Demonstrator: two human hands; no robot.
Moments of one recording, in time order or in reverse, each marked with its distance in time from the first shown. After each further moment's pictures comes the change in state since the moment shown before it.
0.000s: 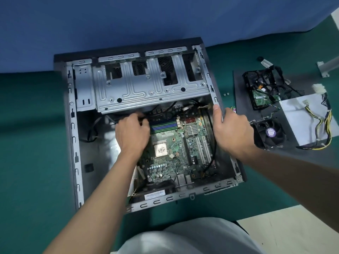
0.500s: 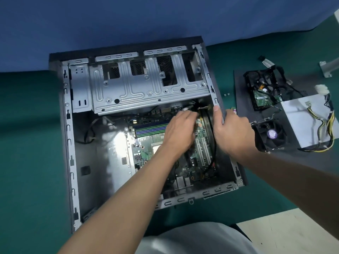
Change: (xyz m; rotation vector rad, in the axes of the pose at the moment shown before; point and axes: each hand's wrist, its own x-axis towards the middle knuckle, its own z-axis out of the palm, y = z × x) left_hand -0.025 0.077 0.057 0.006 -0.320 0.588; right_hand 0.001 0.001 0.001 0.011 0.000 0.027
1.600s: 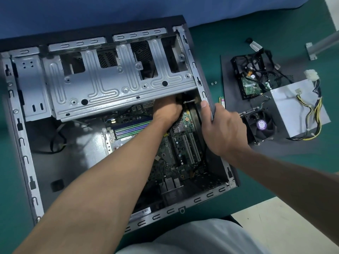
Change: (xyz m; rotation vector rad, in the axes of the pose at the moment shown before) left_hand 0.078 -0.021 0.024 -0.204 -0.194 -0.408; right_hand 0.000 -0.002 -0.001 -0.032 -0.013 -0.059
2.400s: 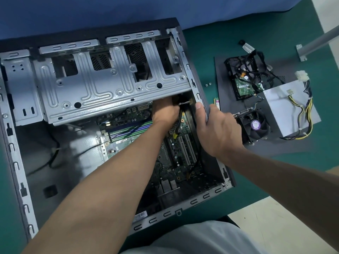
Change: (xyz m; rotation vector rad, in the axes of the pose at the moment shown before) left_hand 0.000 0.003 0.010 -0.017 0.117 0.012; right_hand 0.000 -0.001 0.000 -0.047 -0.031 0.029
